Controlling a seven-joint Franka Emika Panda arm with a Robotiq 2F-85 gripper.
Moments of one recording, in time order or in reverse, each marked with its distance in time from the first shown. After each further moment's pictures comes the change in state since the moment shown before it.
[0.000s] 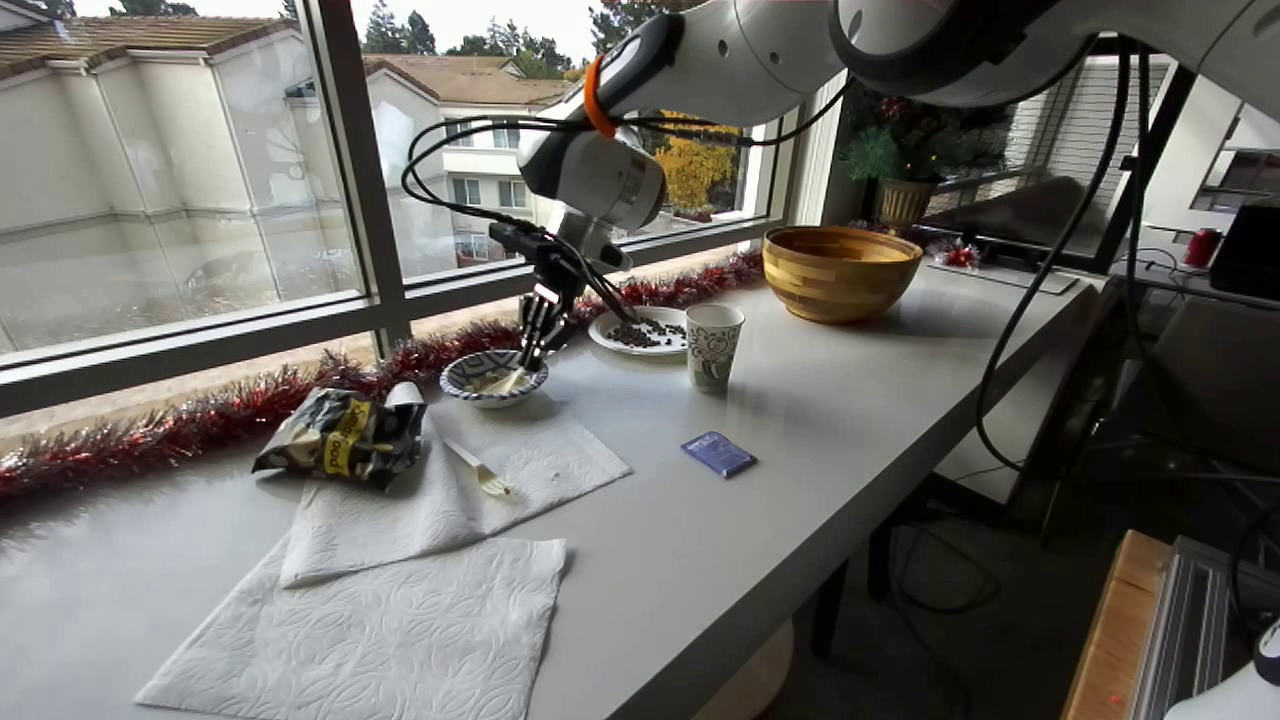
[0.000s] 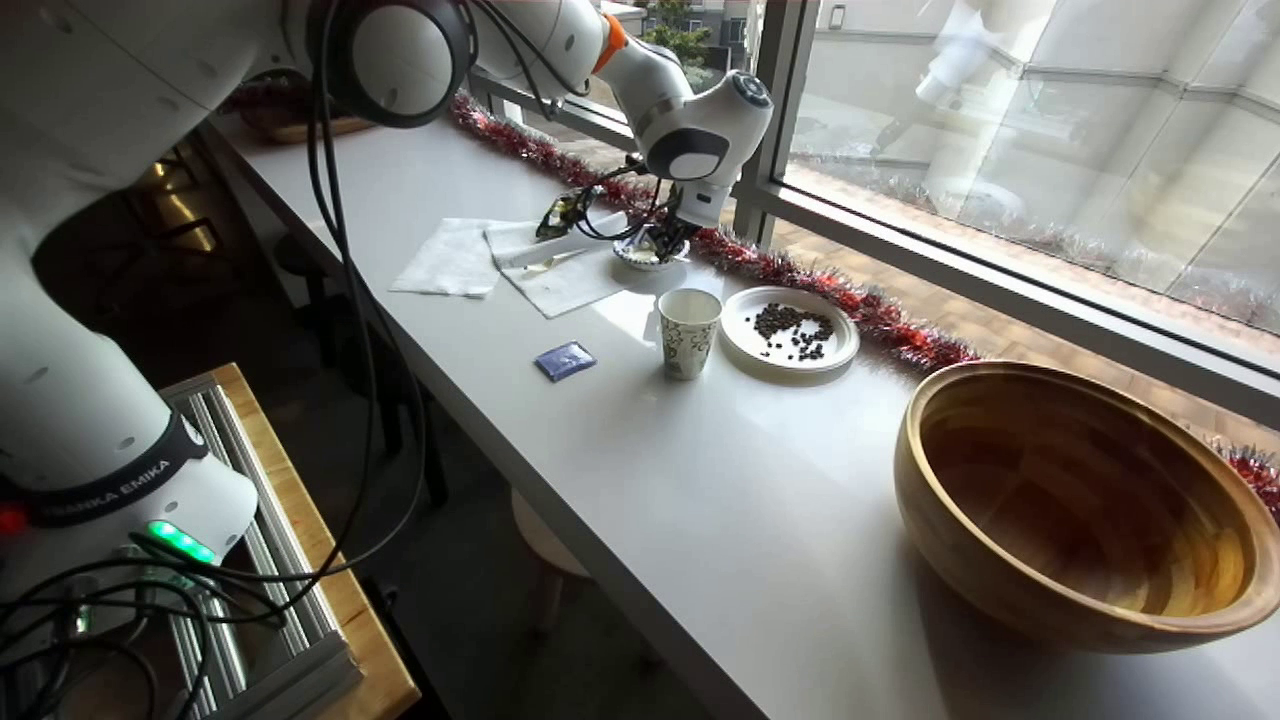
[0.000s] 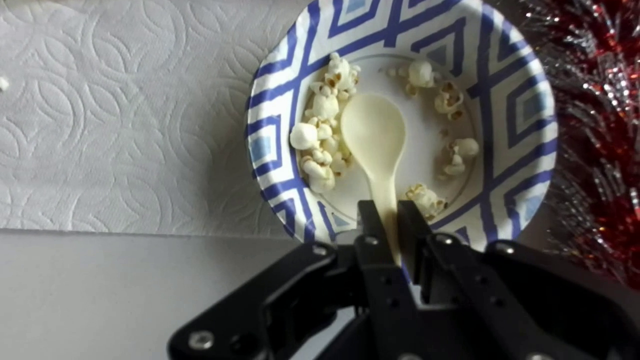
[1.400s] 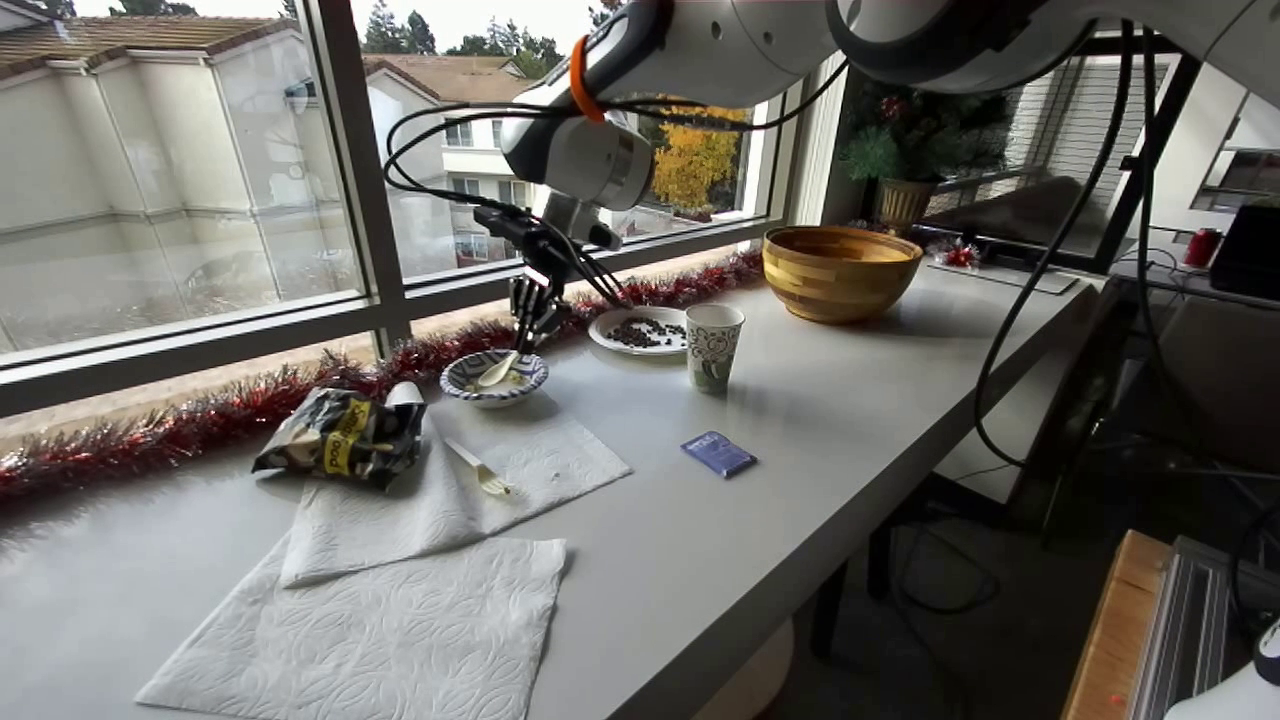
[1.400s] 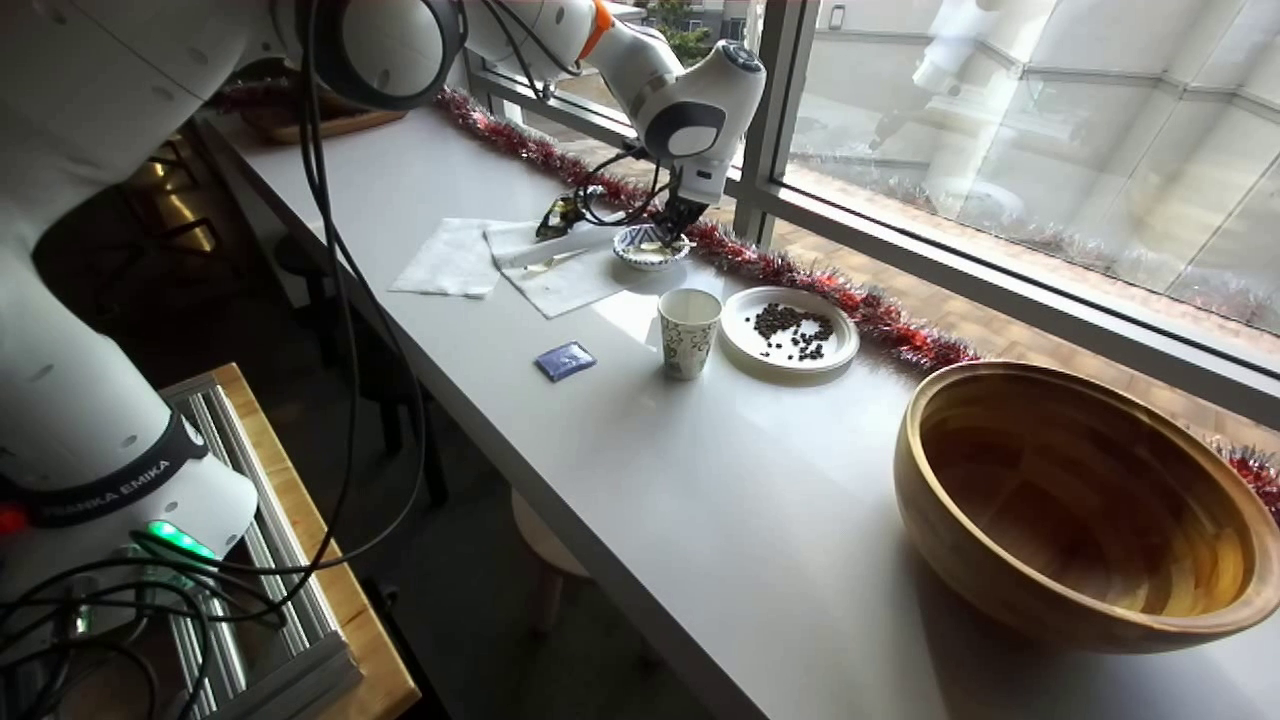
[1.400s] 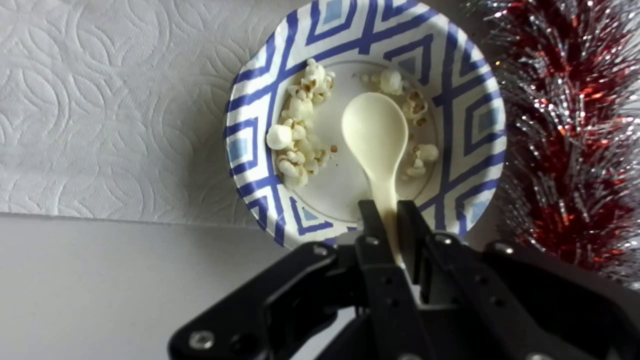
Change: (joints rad) arm 0.045 -0.025 -0.036 0.019 -0.057 0.016 0.023
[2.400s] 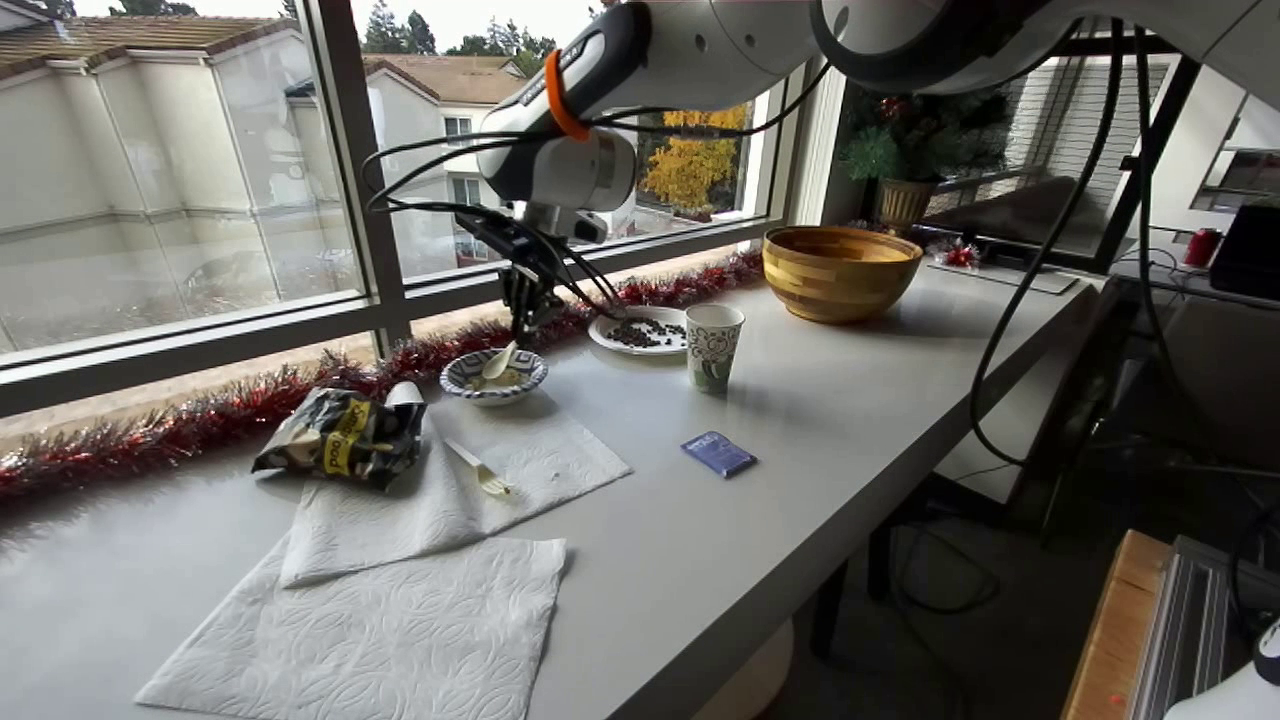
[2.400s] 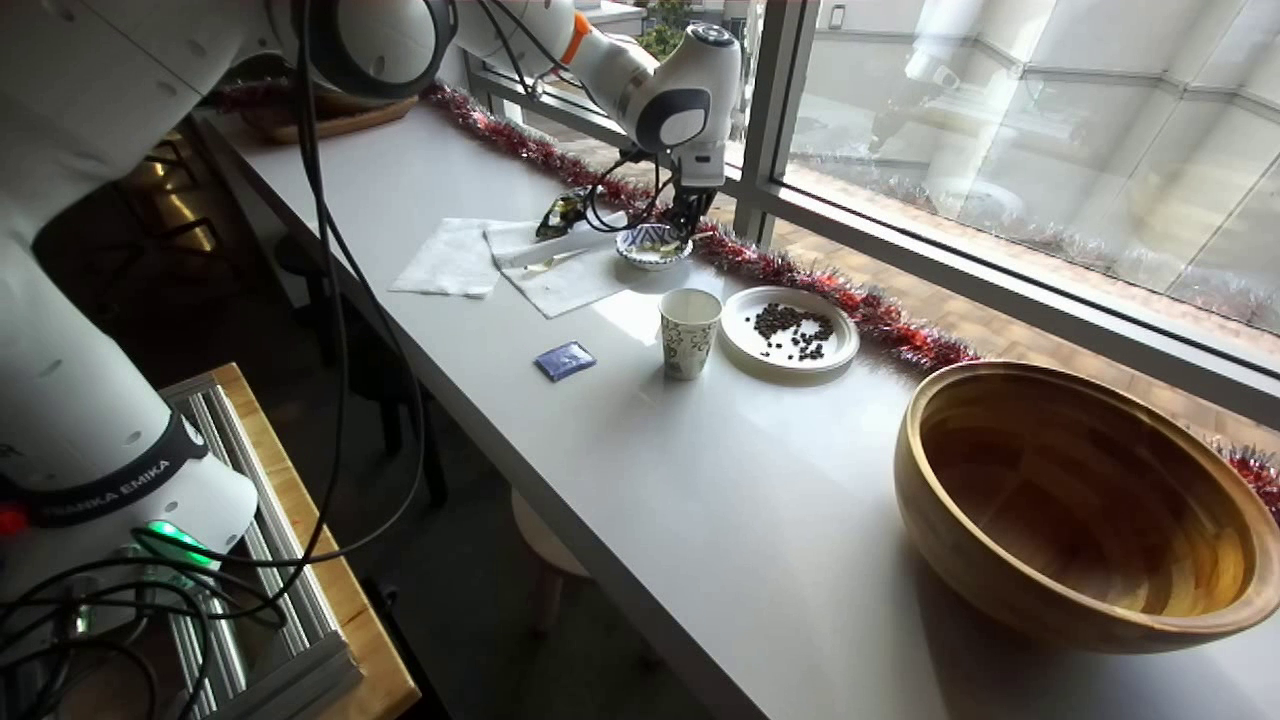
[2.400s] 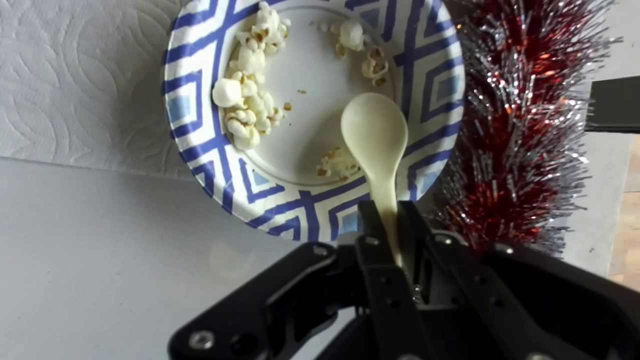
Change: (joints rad) arm 0.079 0.004 -0.064 0.004 -0.130 0.140 0.006
